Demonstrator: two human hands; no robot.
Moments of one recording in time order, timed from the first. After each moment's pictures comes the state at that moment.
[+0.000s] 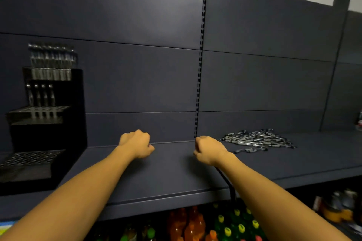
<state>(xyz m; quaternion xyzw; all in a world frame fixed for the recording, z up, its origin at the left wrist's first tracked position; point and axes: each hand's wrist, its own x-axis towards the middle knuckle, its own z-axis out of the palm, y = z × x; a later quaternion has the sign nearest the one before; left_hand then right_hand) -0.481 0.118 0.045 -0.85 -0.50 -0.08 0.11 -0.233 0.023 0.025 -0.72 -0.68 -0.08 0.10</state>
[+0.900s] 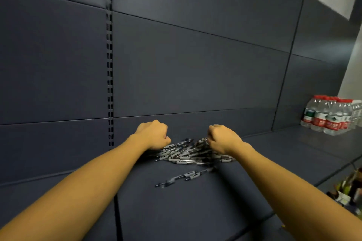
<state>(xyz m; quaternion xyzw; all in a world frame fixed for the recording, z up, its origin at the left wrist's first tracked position) -0.073 0.223 0.047 -0.94 -0.32 -0.11 0.05 0.140 0.072 0.037 -0.81 -0.56 -0.12 0.10</state>
